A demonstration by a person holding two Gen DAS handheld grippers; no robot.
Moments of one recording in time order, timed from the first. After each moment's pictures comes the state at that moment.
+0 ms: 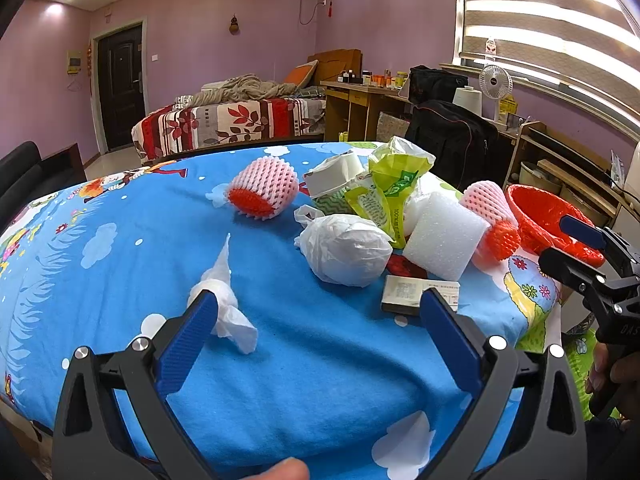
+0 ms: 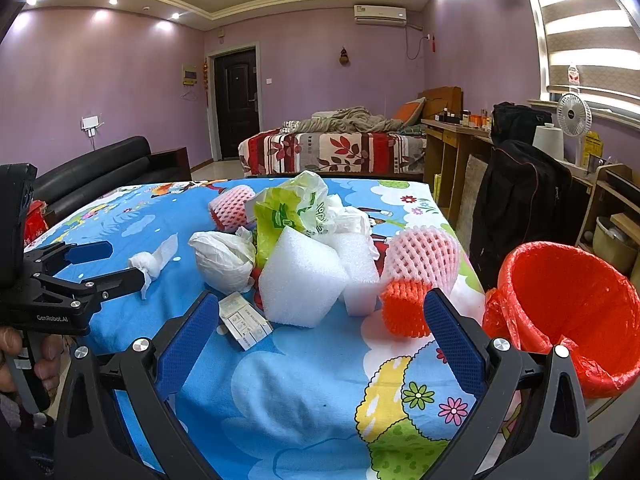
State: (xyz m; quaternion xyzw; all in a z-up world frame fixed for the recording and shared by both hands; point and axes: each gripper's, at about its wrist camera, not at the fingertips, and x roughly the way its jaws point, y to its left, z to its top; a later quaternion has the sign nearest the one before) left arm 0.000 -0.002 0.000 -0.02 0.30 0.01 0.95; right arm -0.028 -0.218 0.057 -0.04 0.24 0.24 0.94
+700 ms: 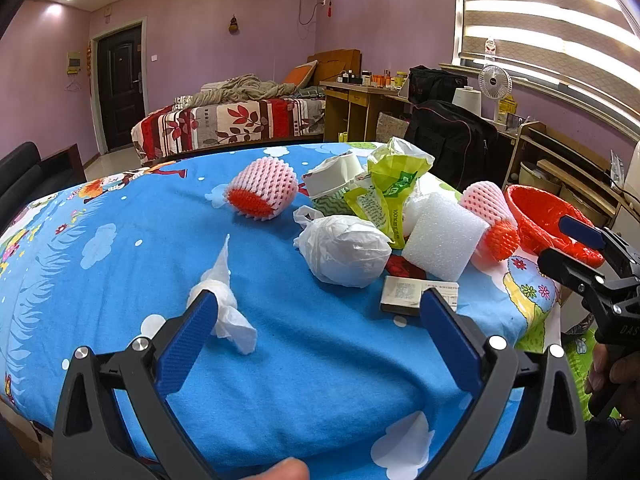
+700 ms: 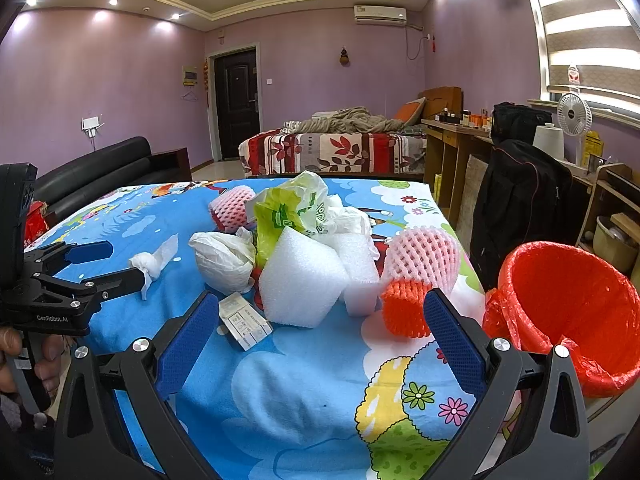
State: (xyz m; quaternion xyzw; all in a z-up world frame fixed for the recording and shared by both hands) left arm 0.000 -0.002 0.000 -0.02 0.30 0.01 0.95; right arm -0.028 -0.216 0.057 -0.04 0.24 0.24 0.94
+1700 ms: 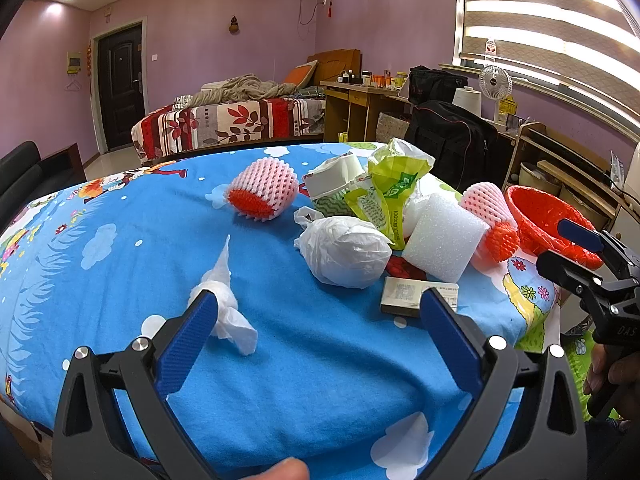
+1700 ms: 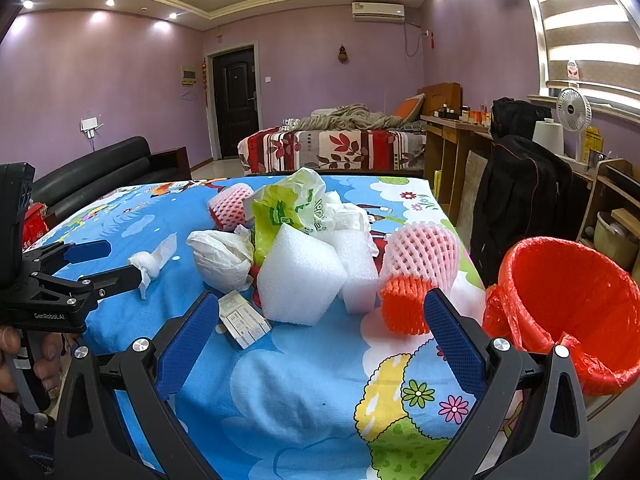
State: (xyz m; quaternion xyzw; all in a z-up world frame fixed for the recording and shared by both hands) left arm 0.000 -0.002 0.000 -0.02 0.29 0.01 0.96; right arm -0.026 -0.217 0.052 -0.04 0.24 0.24 0.94
